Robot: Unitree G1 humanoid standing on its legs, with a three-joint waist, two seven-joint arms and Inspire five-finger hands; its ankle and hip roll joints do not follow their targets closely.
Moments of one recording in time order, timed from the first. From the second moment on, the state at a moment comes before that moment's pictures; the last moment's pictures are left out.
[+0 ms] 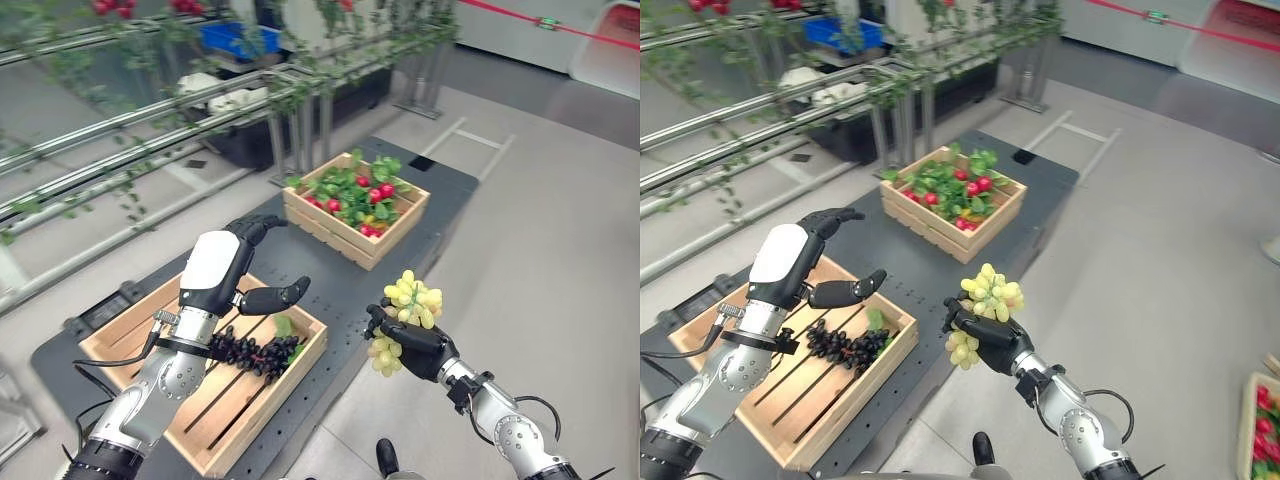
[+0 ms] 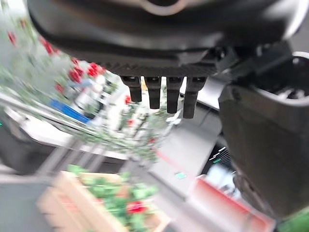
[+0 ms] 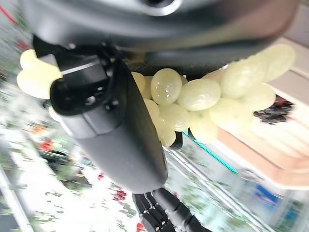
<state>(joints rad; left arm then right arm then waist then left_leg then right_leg) -0.04 0.66 -0.17 0.00 0.37 -0.32 0.37 0.07 -0.36 0.24 0.05 1.07 0.17 0.32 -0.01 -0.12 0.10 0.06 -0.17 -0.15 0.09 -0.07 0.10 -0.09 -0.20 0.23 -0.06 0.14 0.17</state>
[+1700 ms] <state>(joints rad) -0.05 0.43 -0.22 -0.09 -0.33 -0.38 0.09 -0.04 -0.36 0.28 -0.08 1.12 0.13 0.47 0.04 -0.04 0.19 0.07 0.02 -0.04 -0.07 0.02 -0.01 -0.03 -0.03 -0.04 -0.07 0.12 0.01</state>
